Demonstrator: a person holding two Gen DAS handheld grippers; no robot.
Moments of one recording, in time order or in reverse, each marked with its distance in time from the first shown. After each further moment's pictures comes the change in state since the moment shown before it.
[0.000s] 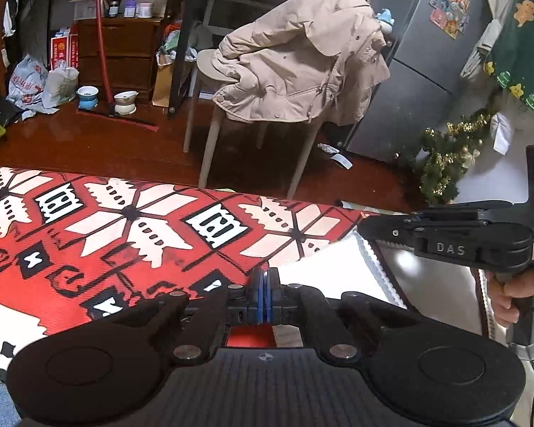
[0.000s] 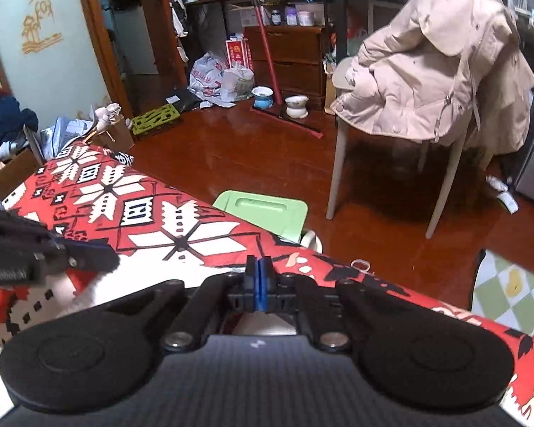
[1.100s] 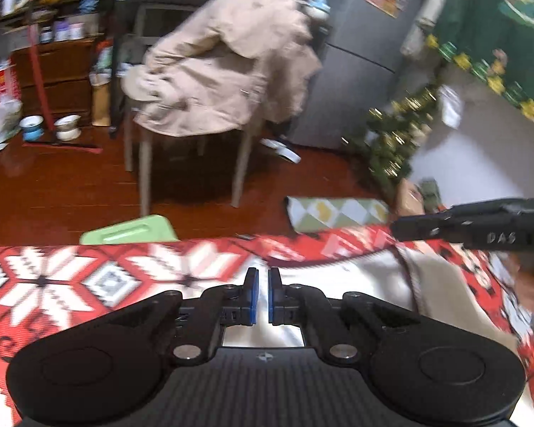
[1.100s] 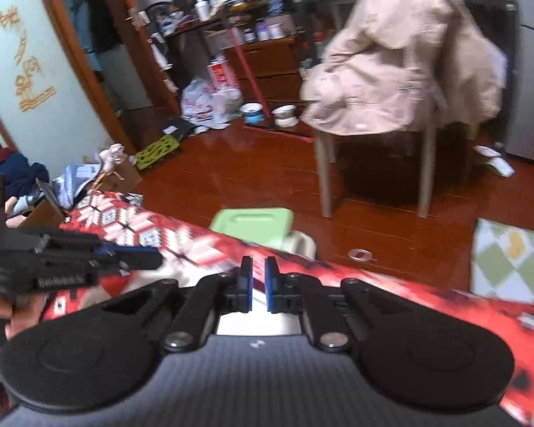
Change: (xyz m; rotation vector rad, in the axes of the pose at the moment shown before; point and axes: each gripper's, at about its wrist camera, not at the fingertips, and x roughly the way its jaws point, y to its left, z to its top) left arm 0.002 -0.078 0.027 0.173 0.041 -0.154; right arm -0.108 -0.069 -0.014 0.167 -0.042 0.035
